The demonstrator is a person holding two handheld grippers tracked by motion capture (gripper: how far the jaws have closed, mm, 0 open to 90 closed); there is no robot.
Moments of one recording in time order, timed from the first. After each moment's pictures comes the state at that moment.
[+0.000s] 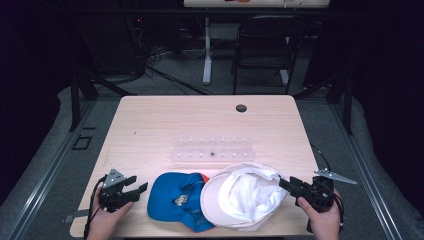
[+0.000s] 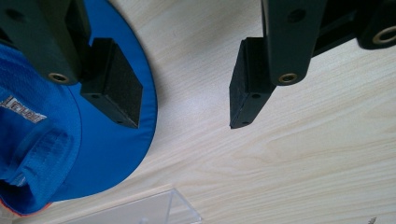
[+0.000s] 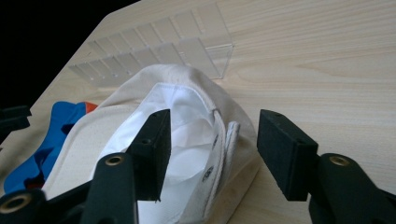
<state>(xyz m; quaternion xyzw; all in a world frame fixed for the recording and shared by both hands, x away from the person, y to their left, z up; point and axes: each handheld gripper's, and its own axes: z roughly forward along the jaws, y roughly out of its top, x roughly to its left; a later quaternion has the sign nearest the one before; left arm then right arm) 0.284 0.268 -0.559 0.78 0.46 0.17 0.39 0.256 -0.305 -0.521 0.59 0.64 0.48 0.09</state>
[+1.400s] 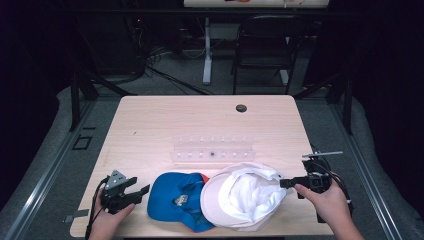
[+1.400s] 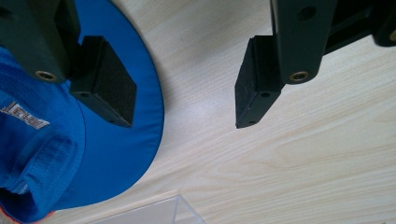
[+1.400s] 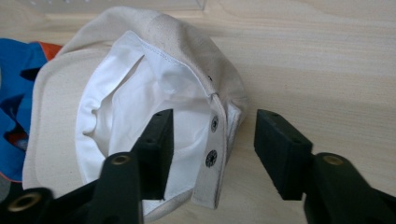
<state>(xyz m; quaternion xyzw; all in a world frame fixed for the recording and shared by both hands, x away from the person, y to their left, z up) 0.282 0.262 -0.561 0.78 0.46 0.17 0.39 0.292 -0.291 -0.477 0.64 0.71 0.28 0.00</state>
